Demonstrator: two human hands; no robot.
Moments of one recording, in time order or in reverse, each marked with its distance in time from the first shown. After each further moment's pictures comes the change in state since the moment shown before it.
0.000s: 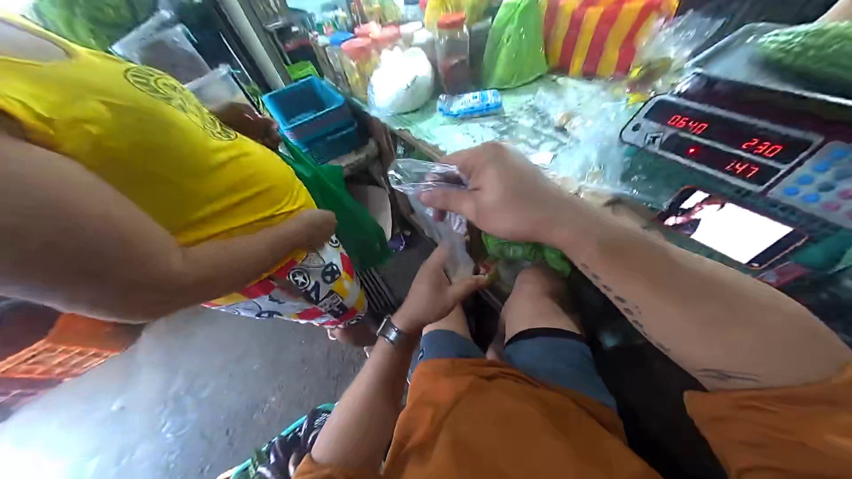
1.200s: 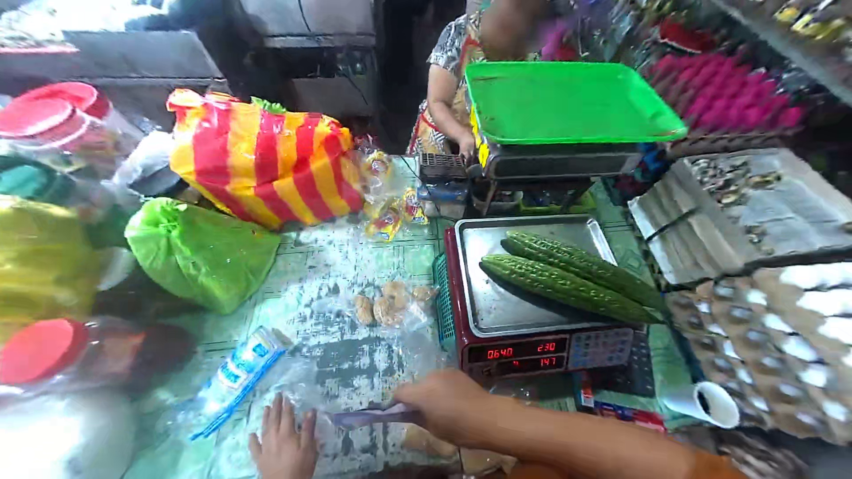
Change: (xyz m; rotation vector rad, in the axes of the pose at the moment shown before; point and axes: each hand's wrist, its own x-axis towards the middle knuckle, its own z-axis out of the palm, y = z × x) left_hand 0.470 -0.107 -0.002 0.684 -0.465 -0.016; right_hand 0.084 0.244 -0.214 0.098 -0.083 1.049
